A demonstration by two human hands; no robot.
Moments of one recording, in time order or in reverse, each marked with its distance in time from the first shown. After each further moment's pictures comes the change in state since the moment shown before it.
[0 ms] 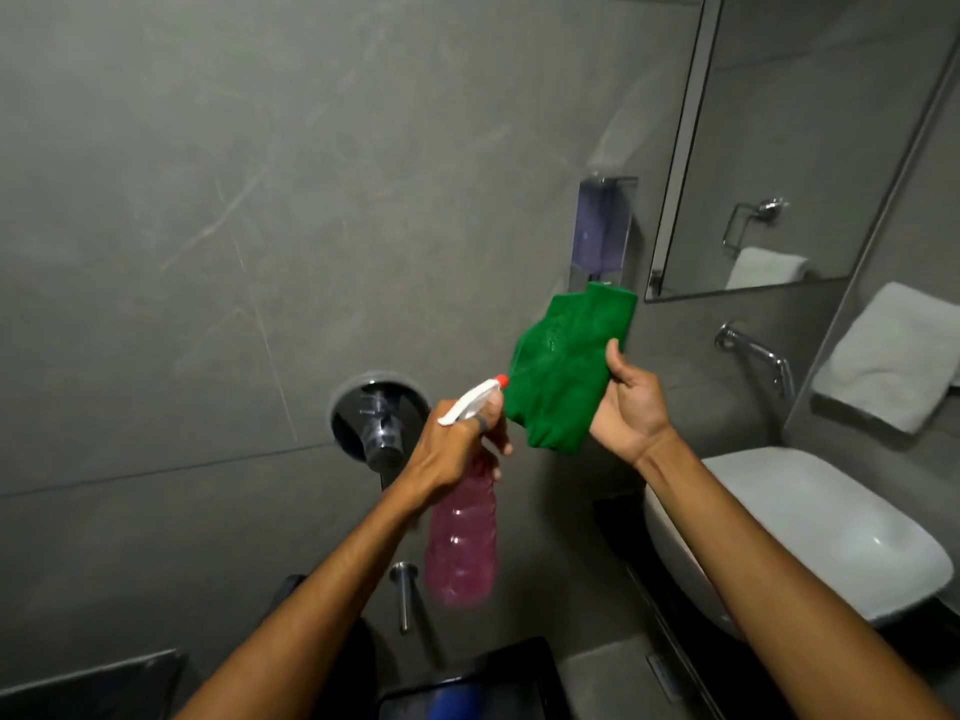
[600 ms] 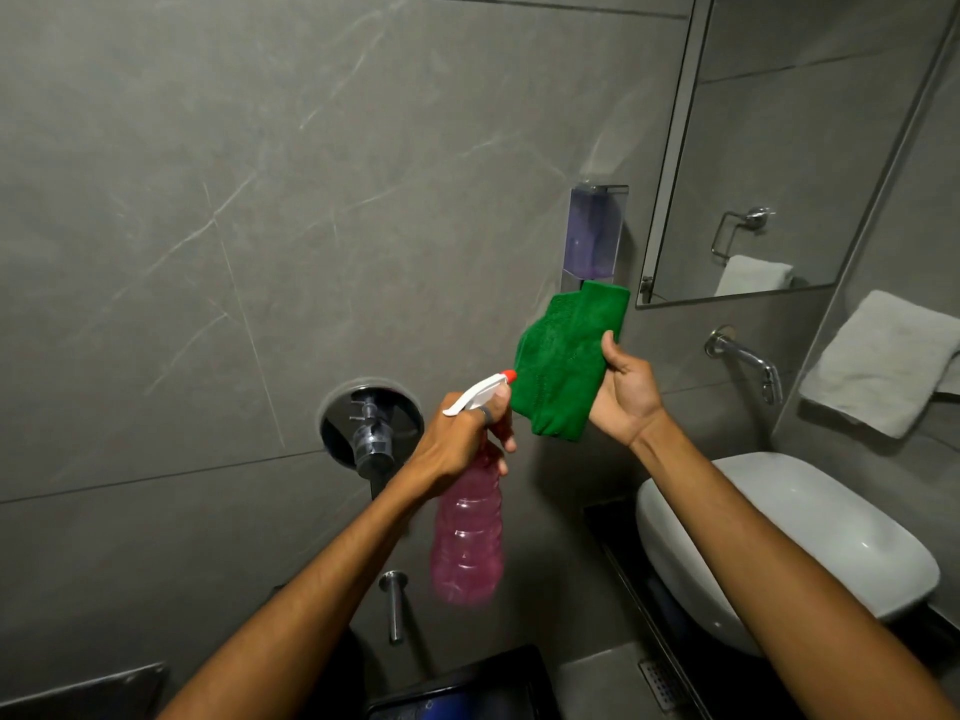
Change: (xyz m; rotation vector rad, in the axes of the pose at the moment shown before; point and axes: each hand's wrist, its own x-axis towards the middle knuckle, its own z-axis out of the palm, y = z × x) left_hand 0.017 0.013 0.011 -0.048 -0.043 -0.077; right_hand 0.026 -0.018 -0.011 -0.063 0.072 -0.031
